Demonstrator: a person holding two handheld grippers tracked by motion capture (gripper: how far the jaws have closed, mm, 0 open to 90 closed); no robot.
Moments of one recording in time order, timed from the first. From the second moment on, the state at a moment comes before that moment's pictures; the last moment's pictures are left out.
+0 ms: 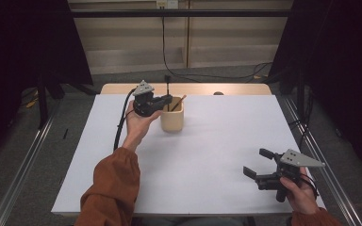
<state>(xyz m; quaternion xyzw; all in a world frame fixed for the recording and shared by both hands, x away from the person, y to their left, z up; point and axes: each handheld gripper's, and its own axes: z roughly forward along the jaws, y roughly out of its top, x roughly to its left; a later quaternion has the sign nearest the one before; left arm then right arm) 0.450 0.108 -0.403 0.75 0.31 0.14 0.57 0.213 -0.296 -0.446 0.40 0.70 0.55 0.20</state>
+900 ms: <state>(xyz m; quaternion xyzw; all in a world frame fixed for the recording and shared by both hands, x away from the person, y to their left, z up) 0.452 0.106 -0.412 0.75 0.32 0.12 0.57 0.213 -0.296 -0.446 0.39 0.71 0.55 0.19</state>
